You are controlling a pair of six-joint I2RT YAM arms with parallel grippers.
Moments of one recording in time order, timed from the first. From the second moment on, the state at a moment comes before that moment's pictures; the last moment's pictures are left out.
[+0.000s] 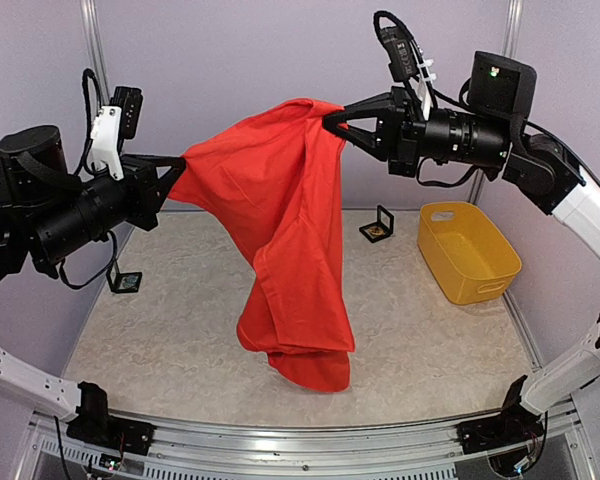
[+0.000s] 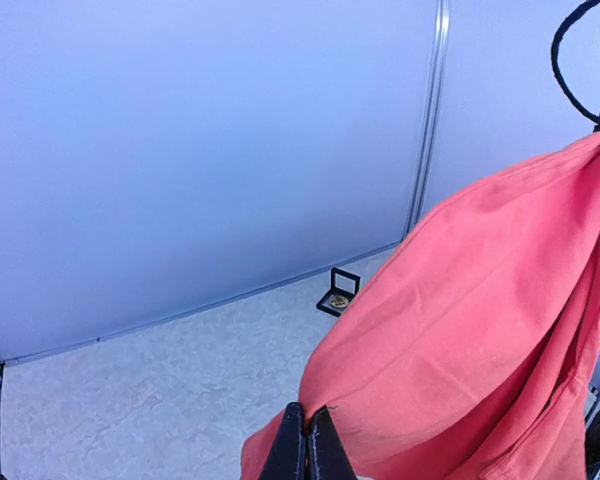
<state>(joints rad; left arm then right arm) -1.24 1.03 1.40 -0.50 -0.71 -0.15 0.90 1.39 1.75 -0.31 -0.52 -0.08</state>
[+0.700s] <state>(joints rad) -1.07 1.20 1.47 -0.28 -0.86 0.30 0.67 1.86 2.16 -0.38 -0.30 -0.20</state>
